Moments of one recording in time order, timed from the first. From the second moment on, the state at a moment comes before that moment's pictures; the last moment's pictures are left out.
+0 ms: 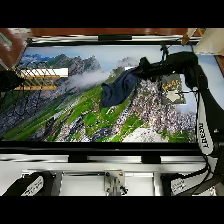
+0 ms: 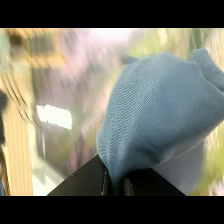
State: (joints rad) left arm 0.17 -0.96 1.38 1.18 -1.25 -1.44; right arm 0.03 -1.70 1.70 2.52 -1.13 -1.59
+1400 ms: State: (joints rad) left arm 0.17 -0.97 1.38 1.17 -1.25 -1.45; right arm -0.14 -1.98 2.08 2.49 0.04 -1.58
